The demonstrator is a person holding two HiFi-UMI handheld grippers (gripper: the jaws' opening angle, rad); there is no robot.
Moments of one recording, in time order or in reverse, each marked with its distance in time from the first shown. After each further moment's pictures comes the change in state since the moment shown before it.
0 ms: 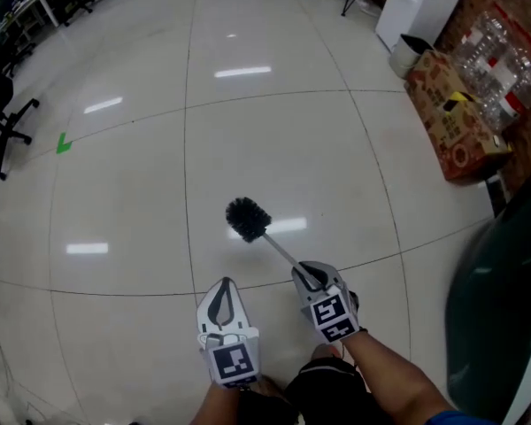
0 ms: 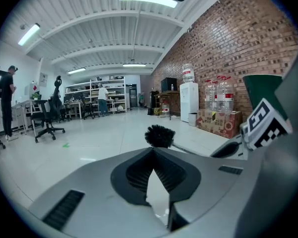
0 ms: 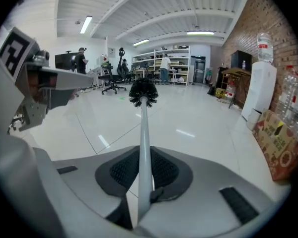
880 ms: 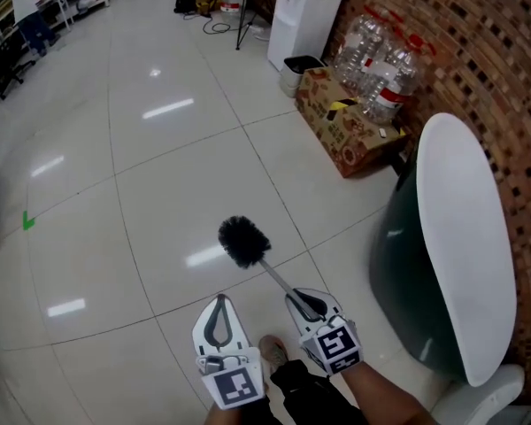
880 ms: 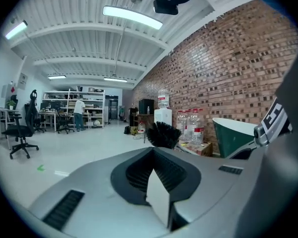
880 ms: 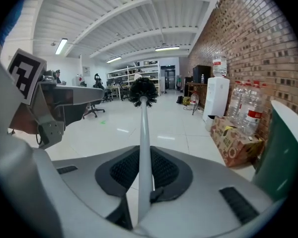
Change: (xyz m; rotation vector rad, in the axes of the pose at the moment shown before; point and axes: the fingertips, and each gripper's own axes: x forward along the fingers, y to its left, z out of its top) left arm -0.132 -0.234 0.310 -0.011 -0.132 -0.262; right arm -0.400 -0.100 0.115 0.218 -0.105 -0.240
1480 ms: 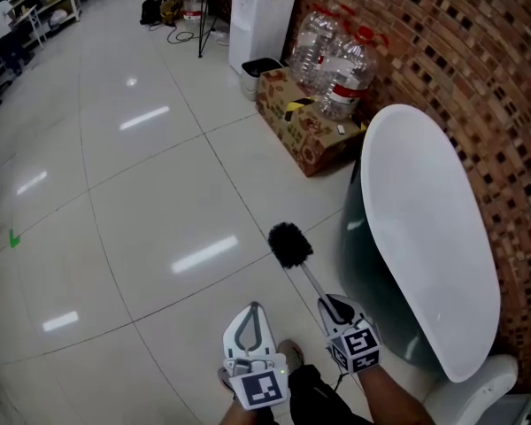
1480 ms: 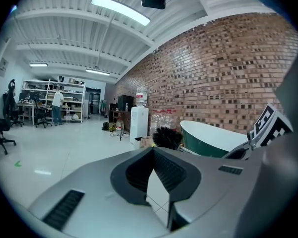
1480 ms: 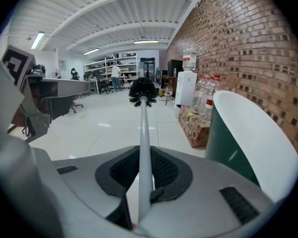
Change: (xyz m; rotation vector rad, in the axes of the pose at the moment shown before) left arm -0.010 -0.208 0.025 0.044 0.027 -0.237; right arm -0.166 -0.155 -0.072 0.115 0.100 -0.242
